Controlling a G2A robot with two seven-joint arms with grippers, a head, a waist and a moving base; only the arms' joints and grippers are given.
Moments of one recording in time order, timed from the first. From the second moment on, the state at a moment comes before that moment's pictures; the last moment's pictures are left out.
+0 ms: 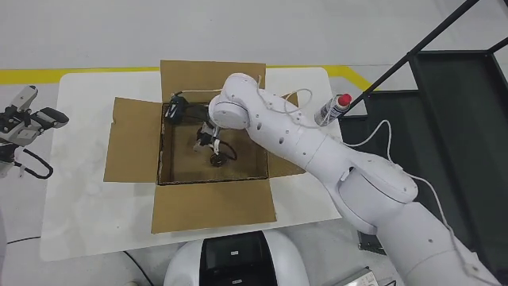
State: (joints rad) left arm 1.25 -0.95 -1.87 -1.31 -0.46 -0.23 -1.01; right arm -0.44 -1.53 0.53 -1.08 -0.78 -0.39 1.12
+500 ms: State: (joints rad) left arm 1.25 -0.95 -1.87 -1.31 -0.46 -0.23 -1.01; right arm -1.17 -1.26 1.29 -2.05 -0.92 -0.45 1.25
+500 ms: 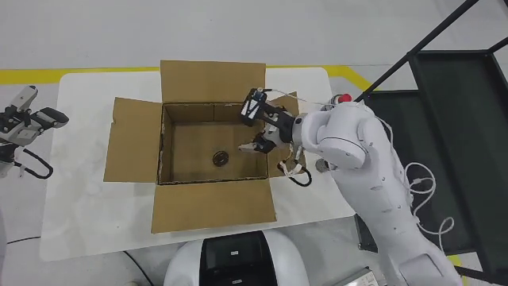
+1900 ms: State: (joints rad) left arm 1.25 -0.95 -1.87 -1.31 -0.46 -0.23 -1.01; right arm -1.78 -1.20 1.88 -2.24 -0.96 -0.53 0.89
